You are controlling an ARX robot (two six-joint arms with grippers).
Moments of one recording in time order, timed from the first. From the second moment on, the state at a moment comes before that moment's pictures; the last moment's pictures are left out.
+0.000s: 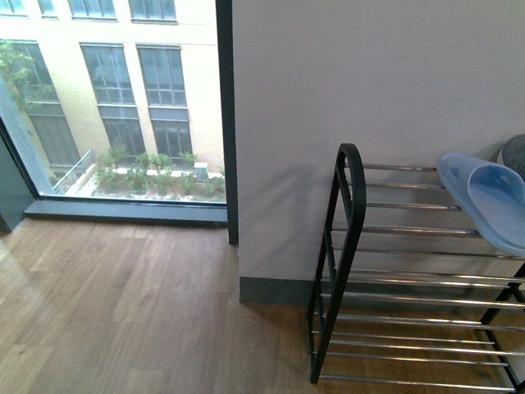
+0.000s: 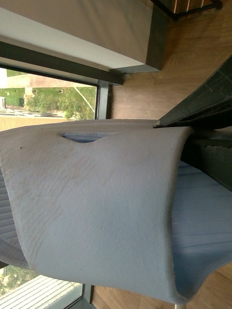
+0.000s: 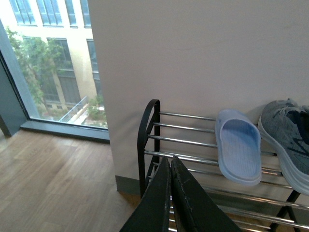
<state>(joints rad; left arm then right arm) -0.04 0.47 0.03 0.24 -0.18 0.06 0.00 0.36 0.02 0.36 0.00 -0.01</state>
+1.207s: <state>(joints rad) -0.04 0.47 0.03 0.24 -0.18 0.06 0.00 0.01 0.02 0.00 0.00 -0.01</state>
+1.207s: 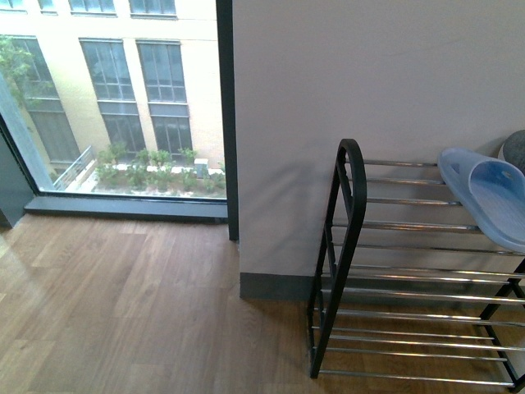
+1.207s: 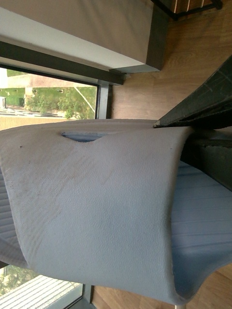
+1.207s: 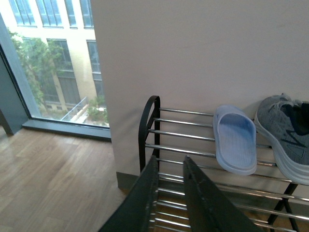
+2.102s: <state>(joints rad) -0.12 0.62 0.10 0.24 -0.12 -0.19 0.00 0.00 0.02 0.00 0.01 -0.01</state>
